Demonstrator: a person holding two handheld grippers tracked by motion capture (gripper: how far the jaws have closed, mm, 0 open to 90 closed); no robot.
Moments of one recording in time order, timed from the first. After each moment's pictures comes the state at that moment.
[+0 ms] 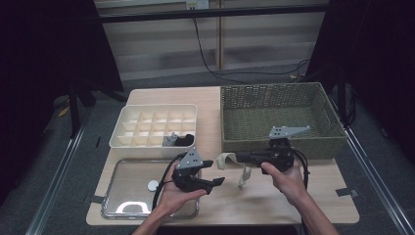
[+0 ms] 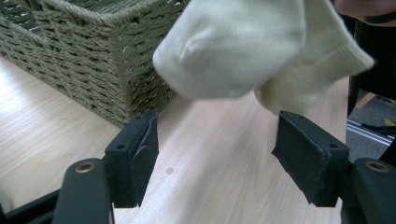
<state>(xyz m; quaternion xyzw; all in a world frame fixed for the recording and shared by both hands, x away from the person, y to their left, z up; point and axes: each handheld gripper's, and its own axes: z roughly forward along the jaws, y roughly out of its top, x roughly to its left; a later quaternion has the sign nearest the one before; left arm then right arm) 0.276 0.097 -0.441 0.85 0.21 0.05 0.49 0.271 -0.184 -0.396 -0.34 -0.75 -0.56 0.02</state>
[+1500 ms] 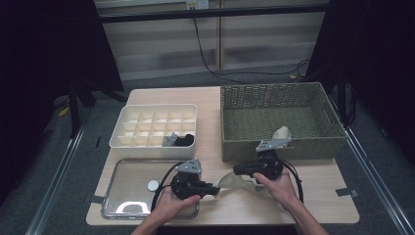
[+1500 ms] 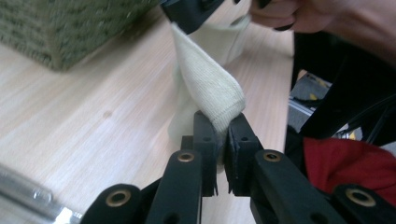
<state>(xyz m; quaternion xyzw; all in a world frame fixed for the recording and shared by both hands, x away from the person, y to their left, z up) 0.273 0.107 -0.470 0.87 0.20 -0.09 0.45 0.284 -0.178 -0.466 -0.37 -0.79 -0.49 0.04</state>
